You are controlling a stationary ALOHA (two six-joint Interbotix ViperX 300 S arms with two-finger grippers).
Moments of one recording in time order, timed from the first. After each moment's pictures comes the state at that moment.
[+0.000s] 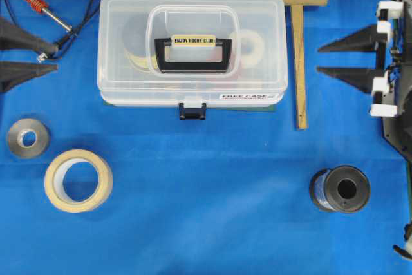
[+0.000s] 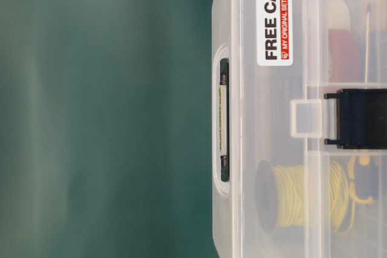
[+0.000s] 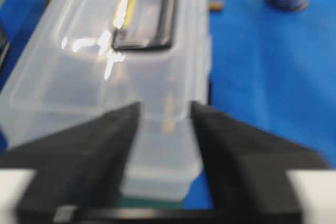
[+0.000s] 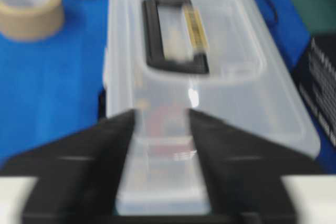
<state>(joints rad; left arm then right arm) 0.14 -1.02 1.17 -0.03 0.15 0.02 -0.15 -0.95 1.14 0.06 0.10 0.01</state>
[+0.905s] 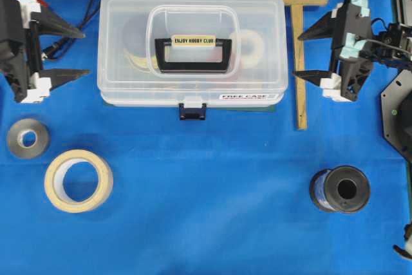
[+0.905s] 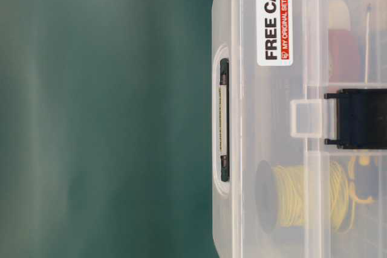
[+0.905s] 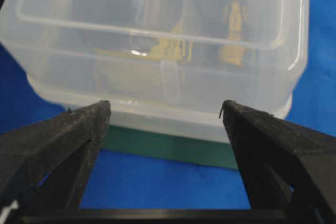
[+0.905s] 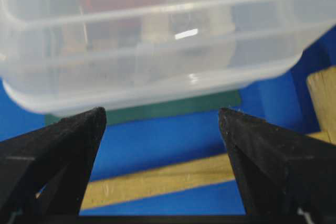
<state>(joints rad) 0.25 -0.65 1.17 -0.03 0.02 0.13 -0.30 -0.55 1.08 0.01 0.19 0.00</state>
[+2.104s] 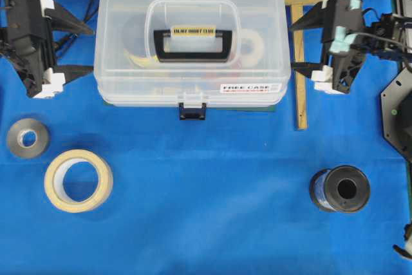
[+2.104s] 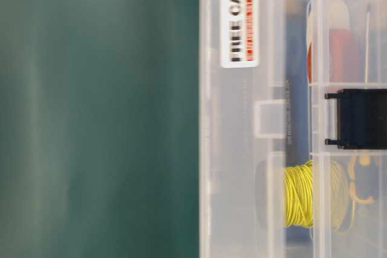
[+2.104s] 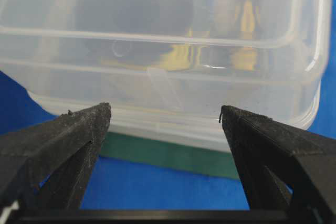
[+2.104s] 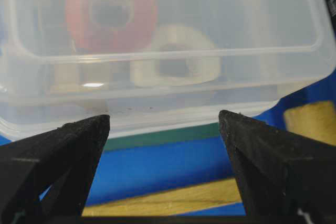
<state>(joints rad) 0.26 -0.60 1.12 -0.03 0.02 0.13 -0.29 -0.57 1.00 0.00 0.20 -0.01</state>
